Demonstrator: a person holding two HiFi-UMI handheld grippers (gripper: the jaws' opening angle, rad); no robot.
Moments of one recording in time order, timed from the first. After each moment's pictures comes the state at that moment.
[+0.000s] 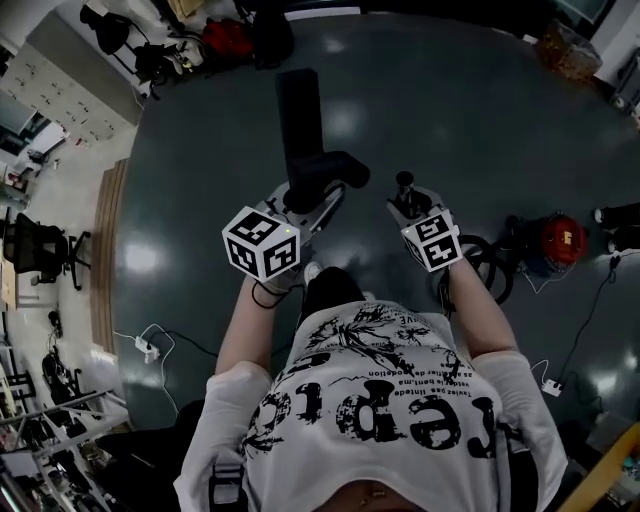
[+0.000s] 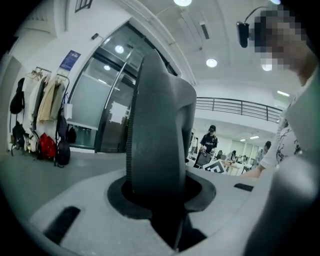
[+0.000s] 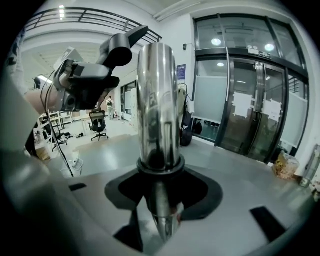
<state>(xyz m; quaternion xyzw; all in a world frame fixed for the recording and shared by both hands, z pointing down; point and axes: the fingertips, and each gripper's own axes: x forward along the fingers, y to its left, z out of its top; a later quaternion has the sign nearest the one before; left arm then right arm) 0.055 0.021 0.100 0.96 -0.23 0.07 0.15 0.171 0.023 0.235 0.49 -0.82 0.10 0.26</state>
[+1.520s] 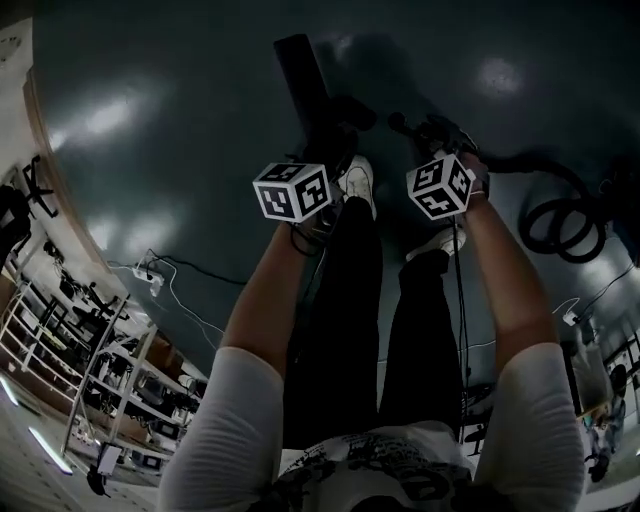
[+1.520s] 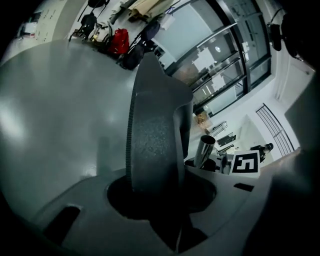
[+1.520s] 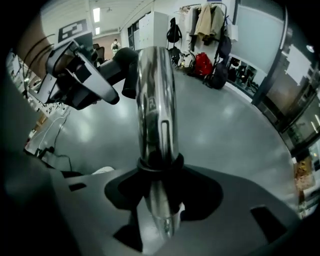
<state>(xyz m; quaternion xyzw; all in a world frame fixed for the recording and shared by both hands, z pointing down) -0.112 -0.200 0.827 0.75 -0.33 0.20 0.54 0.019 -0.185 0.861 0.34 -0.75 0.20 0.52</state>
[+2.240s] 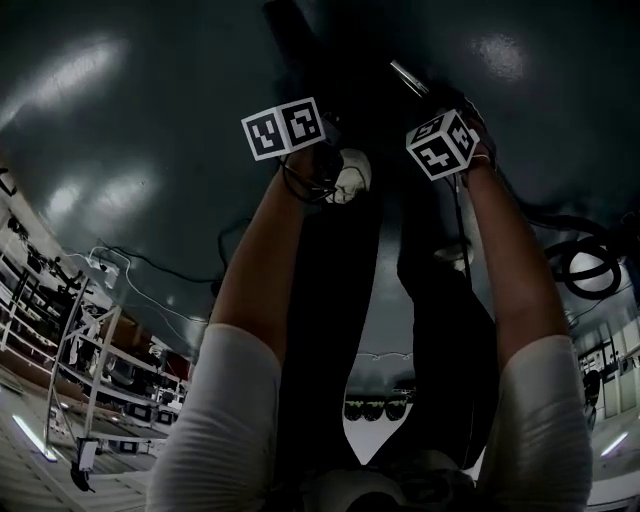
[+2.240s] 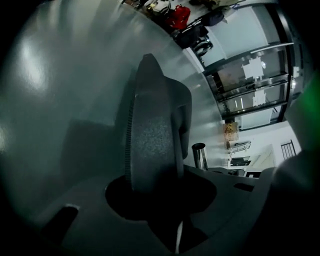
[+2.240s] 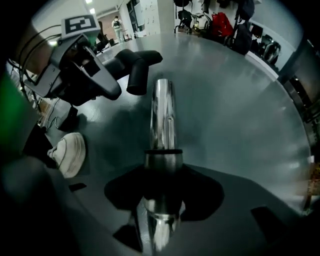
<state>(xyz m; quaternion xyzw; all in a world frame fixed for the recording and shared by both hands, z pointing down) -0.128 -0.181 1.107 0.60 -0.39 0.20 0.67 0.026 -0.162 1.119 0.26 -0.71 0.25 0.60</state>
